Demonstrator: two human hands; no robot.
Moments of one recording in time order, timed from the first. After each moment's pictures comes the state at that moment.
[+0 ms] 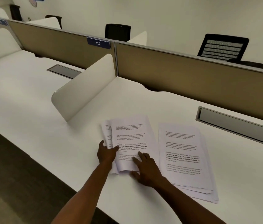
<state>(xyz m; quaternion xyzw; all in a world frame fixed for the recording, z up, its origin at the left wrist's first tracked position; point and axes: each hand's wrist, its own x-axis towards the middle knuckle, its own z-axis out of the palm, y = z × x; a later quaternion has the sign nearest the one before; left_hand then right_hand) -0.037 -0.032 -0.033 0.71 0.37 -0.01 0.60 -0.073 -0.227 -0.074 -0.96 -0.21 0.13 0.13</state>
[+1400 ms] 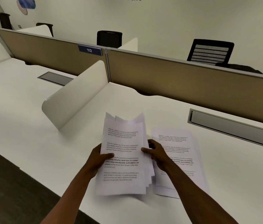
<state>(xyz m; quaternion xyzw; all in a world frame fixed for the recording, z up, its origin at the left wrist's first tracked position) -0.045 -0.004 0.007 0.68 0.13 -0.16 0.70 -0.009 -0.282 -0.024 -0.69 0.07 0.17 0.70</state>
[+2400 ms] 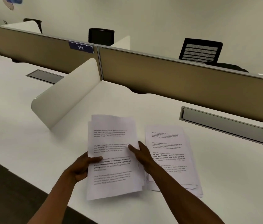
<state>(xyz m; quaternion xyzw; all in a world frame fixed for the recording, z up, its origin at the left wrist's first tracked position) -0.052 0.030 -0.021 0.52 0.13 -0.31 0.79 -0.030 -0.244 -0.028 -0.73 0.14 0.18 0.64</state>
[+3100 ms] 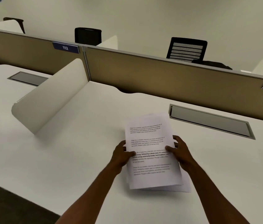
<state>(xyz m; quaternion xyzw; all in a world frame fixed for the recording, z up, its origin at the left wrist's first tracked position) -0.031 -0.159 -0.010 0.69 0.10 -0.20 0.69 -0.050 -0.424 0.000 -0.75 0.20 0.05 0.63</state>
